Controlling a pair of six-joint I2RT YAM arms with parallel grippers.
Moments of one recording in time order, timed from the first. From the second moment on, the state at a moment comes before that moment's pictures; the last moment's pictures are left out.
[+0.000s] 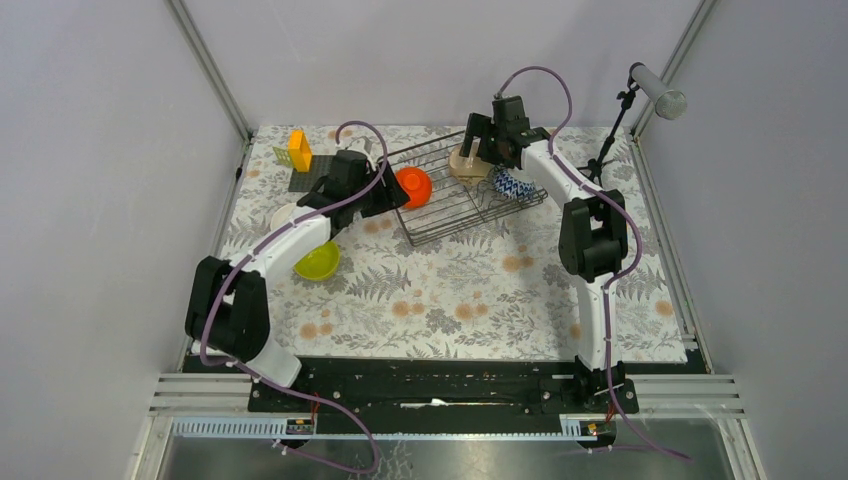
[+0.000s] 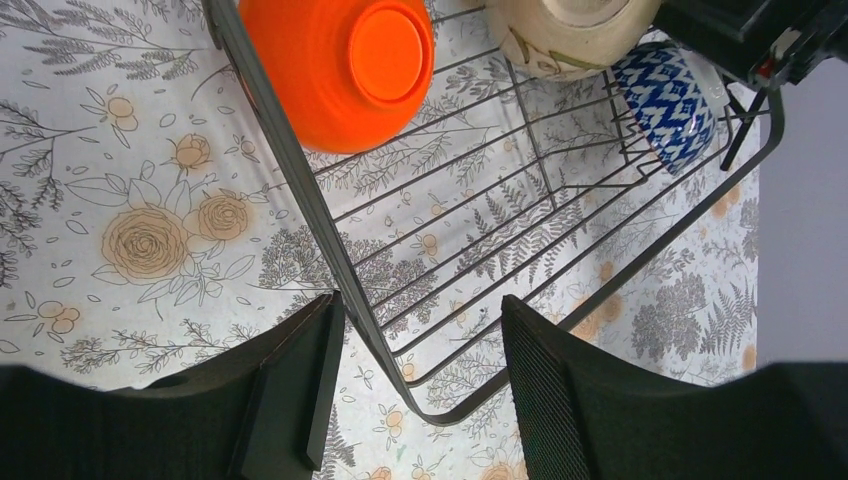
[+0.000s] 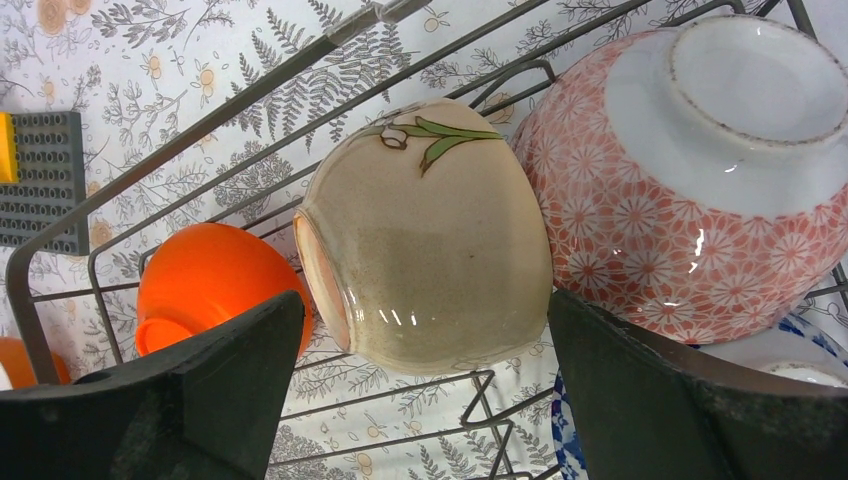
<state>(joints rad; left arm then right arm) -0.39 1.56 1.14 -0.19 0.12 -0.63 0.32 2.23 1.96 -0.46 -0.04 0.46</state>
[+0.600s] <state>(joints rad) -0.39 1.49 1.13 -0.19 0.09 -0.63 0.32 2.23 1.95 -0.46 -0.02 0.48</state>
